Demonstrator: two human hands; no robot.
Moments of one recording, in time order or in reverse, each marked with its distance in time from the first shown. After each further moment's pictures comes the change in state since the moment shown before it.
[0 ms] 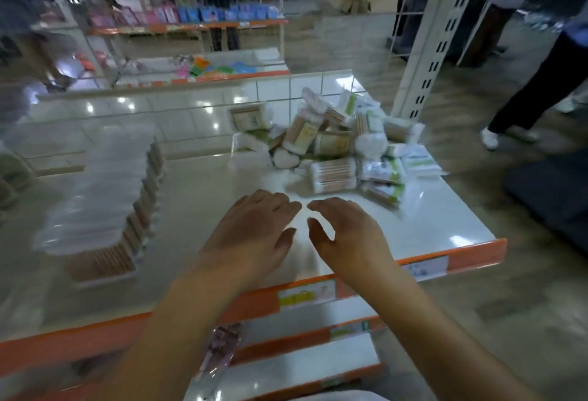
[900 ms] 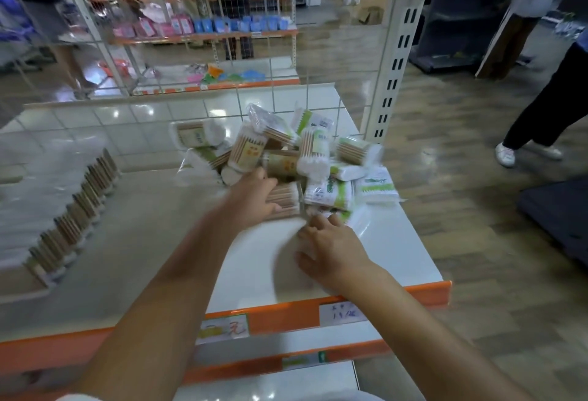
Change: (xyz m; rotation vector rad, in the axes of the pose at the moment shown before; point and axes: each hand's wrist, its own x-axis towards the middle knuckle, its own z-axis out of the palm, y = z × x) left_hand 0.137 0.011 0.078 -0.114 -0.285 -0.413; right_hand 0.024 0.119 -0.017 -0.264 -0.485 -0.064
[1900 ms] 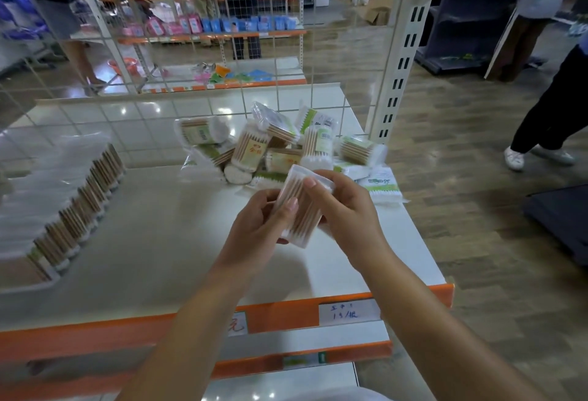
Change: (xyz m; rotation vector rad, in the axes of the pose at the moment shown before) left_hand -0.082 0.053 -0.001 -1.254 0.218 -0.175; right_hand -0.001 -0.008 -0.045 1.398 0.356 0.132
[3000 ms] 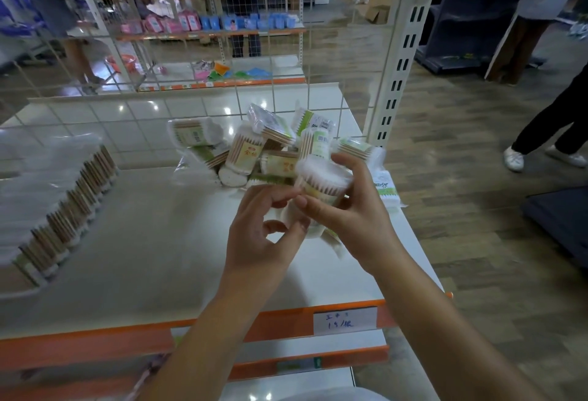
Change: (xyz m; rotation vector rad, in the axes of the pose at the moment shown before) left_hand -0.011 0.012 0.022 0.172 0.191 0.412; right_hand -0.001 -0.013 -0.017 0.001 -0.046 -0.023
